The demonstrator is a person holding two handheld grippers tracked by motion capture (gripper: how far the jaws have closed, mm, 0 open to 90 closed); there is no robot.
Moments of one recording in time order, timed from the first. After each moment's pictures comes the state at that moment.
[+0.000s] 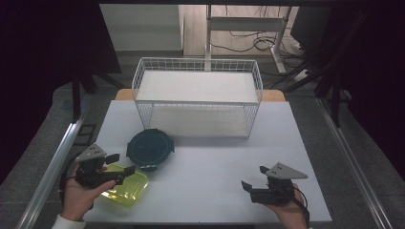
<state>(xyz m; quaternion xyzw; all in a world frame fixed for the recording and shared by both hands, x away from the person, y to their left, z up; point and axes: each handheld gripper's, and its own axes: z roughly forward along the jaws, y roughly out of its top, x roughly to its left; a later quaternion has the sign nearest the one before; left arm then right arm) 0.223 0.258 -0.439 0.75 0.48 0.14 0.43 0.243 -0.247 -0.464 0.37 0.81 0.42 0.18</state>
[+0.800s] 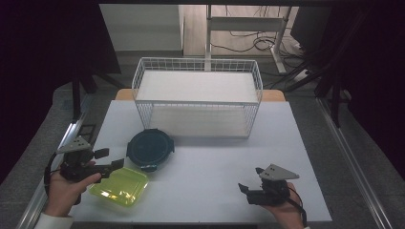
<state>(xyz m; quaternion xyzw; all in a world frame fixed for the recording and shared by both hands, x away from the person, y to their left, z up) 0.230 0.287 -0.423 0.75 0.49 0.13 0.44 0.244 -0.238 -0.472 0.35 0.83 0.40 0.19</state>
